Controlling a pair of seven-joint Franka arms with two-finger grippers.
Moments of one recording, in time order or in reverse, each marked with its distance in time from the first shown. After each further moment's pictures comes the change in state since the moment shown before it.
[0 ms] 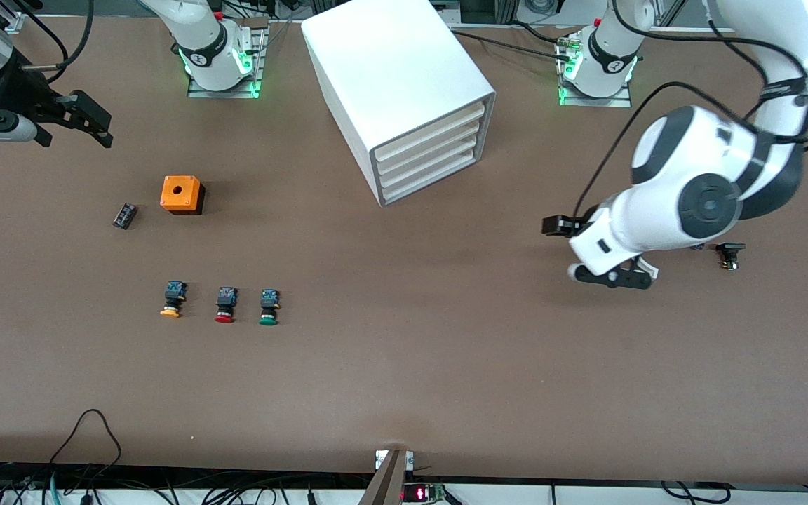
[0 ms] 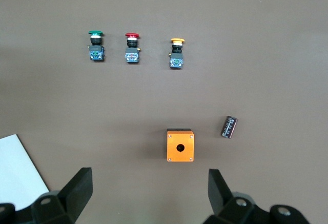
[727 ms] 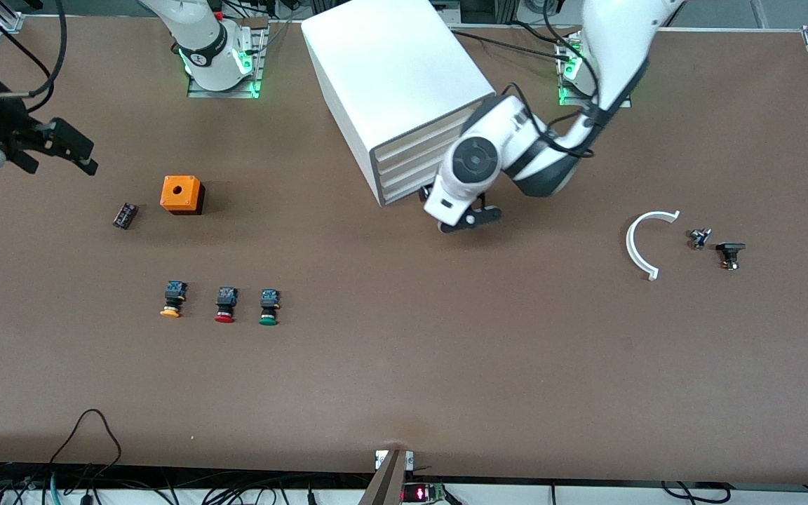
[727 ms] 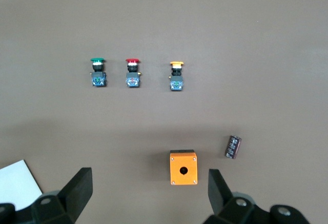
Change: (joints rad) left arm -0.336 0.110 -0.007 -0.224 -0.033 0.294 -0.722; right arm 0.012 0.051 -0.048 0.033 0.020 0.079 0.002
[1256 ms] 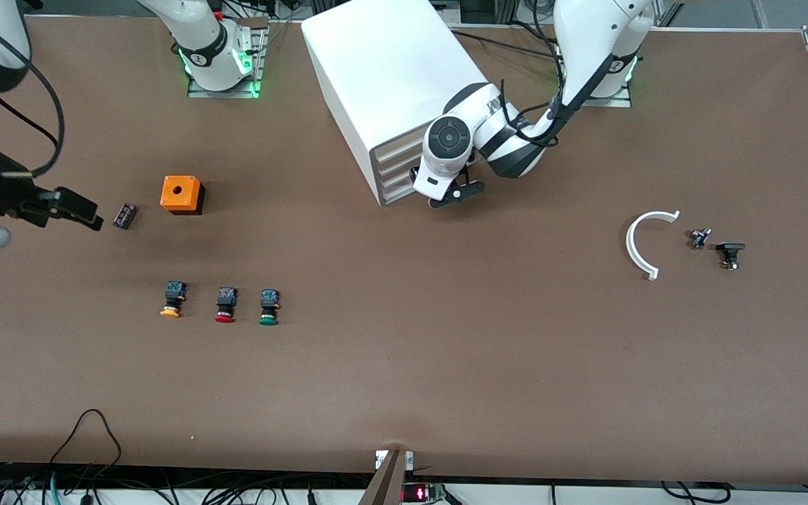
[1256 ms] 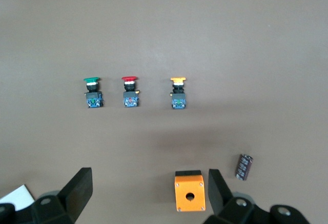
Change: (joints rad) left arm -0.148 0.009 -0.002 -0.219 0.000 0.221 -0.268; right arm 0.093 0.248 -0.144 0.189 0.054 0.006 -0.009
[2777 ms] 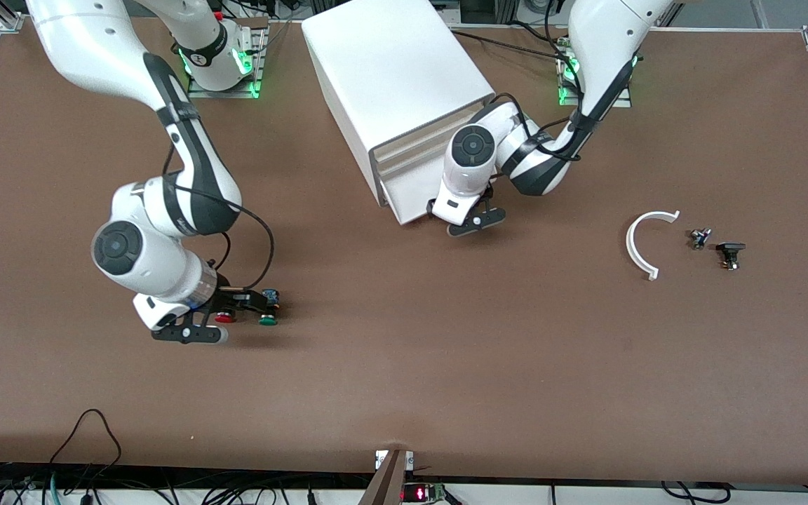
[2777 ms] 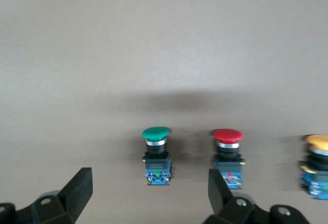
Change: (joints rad) left arm 0.005 -0.012 0.087 -0.013 0.178 0.130 0.000; right arm 0.143 0.492 0.117 0.119 0.010 0.423 0.192
